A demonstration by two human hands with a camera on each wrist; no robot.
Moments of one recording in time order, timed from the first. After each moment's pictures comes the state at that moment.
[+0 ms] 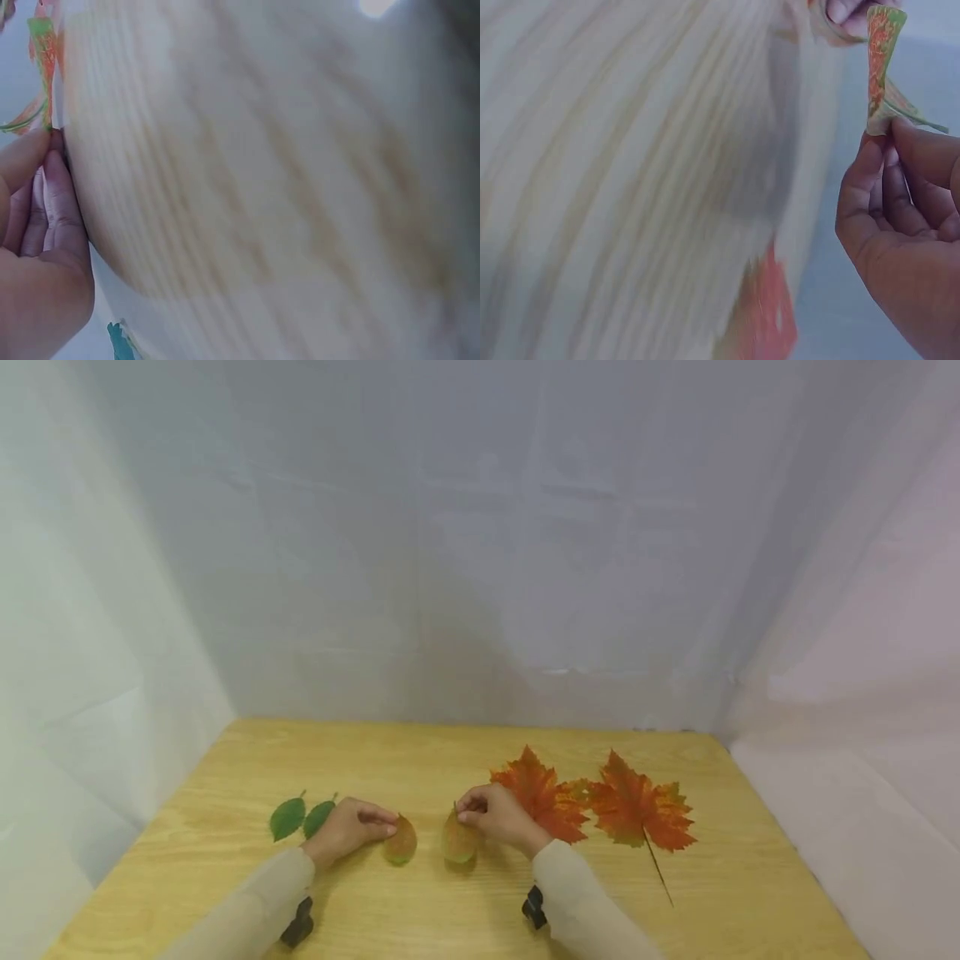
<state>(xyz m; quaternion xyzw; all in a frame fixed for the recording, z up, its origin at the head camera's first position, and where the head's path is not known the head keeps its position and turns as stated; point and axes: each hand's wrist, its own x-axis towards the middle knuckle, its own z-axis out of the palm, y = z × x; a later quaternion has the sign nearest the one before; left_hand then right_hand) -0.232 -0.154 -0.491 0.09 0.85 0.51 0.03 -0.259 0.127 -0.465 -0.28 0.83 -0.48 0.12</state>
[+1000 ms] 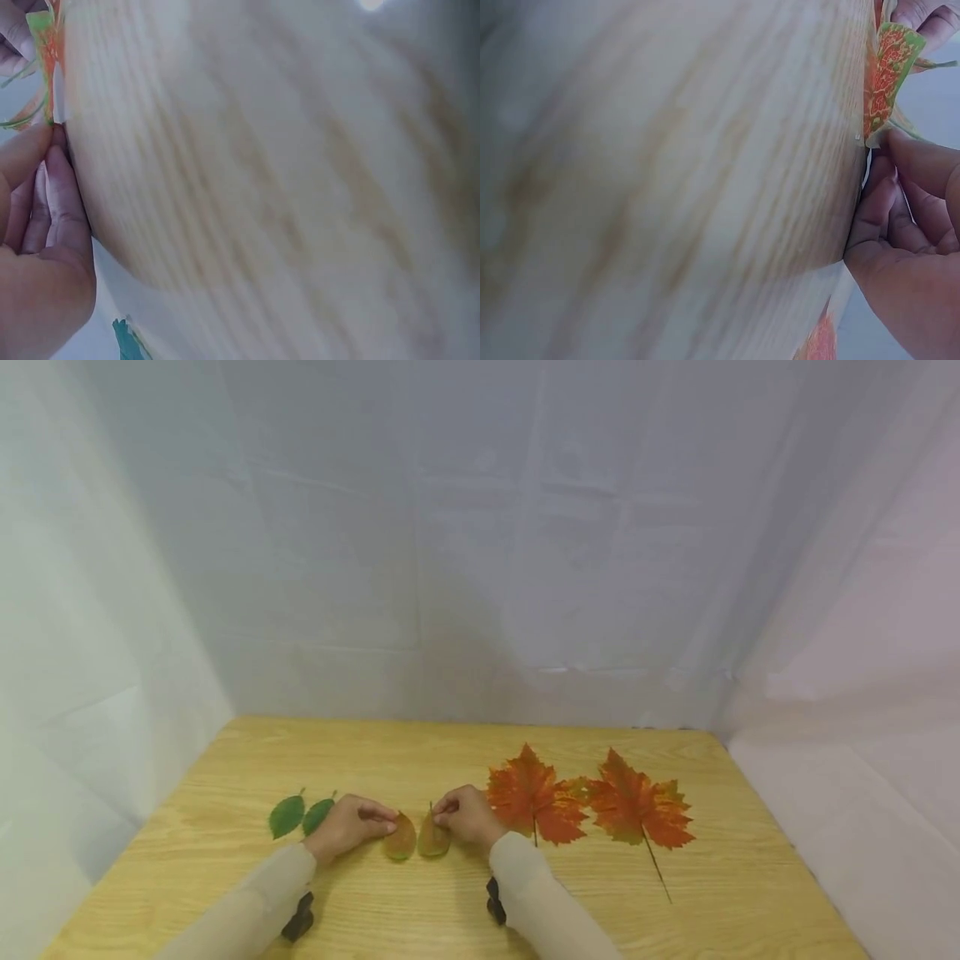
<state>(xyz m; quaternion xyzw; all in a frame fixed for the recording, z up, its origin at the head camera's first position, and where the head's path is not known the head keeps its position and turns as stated) -0.232 -0.153 -0.487 0.07 0.86 0.51 0.04 -0.272 0.076 -0.493 -0.24 0.84 -0.47 0.08</state>
